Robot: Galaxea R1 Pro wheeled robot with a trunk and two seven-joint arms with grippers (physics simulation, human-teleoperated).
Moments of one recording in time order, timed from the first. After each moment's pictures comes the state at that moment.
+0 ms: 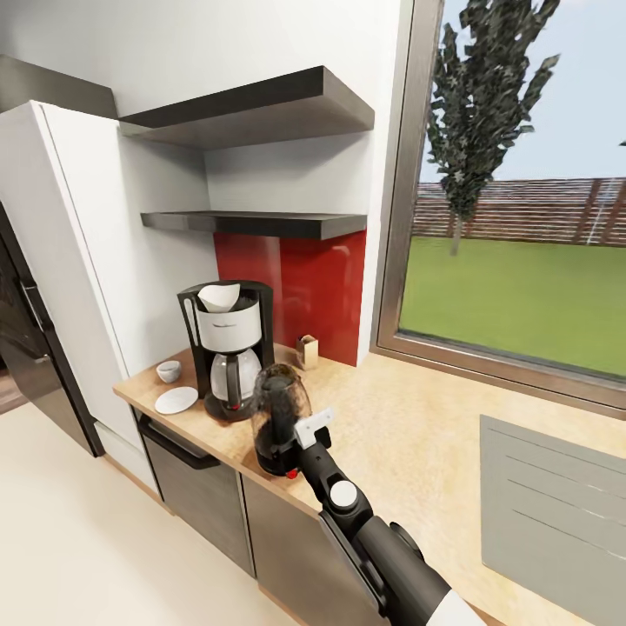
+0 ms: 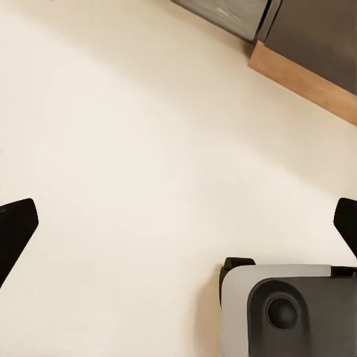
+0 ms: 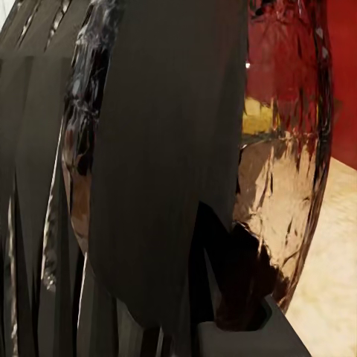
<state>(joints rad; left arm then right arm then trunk) 0.11 0.32 0.09 -0.20 0.28 -0.57 -0.42 -0.50 0.16 0.61 -1.11 -0.01 0.17 -0.13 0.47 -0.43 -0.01</state>
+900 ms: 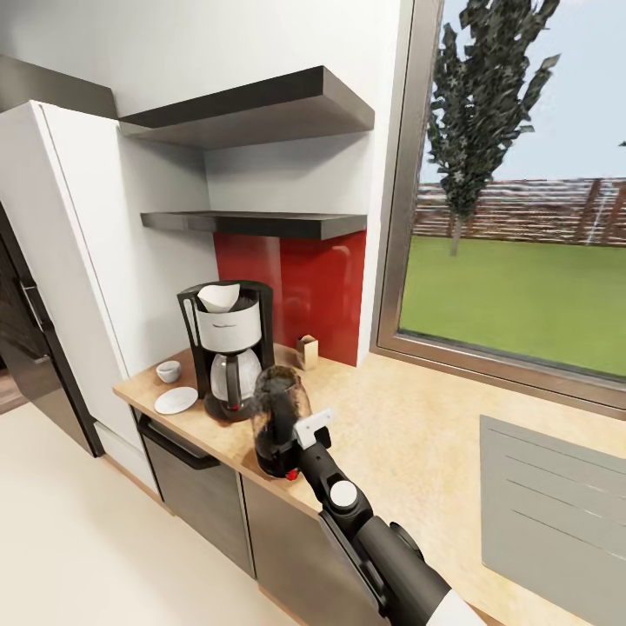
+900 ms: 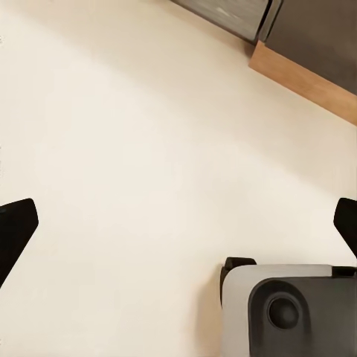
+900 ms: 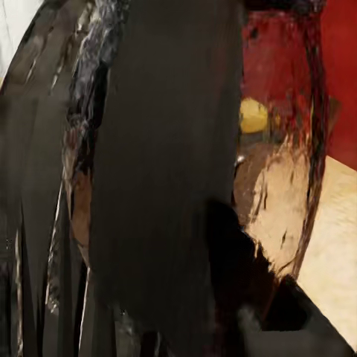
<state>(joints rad) 0.11 0.32 0.09 -0.20 0.28 -0.57 -0.42 -0.50 0.16 0.61 -1.11 -0.01 0.17 -0.13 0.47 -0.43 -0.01</state>
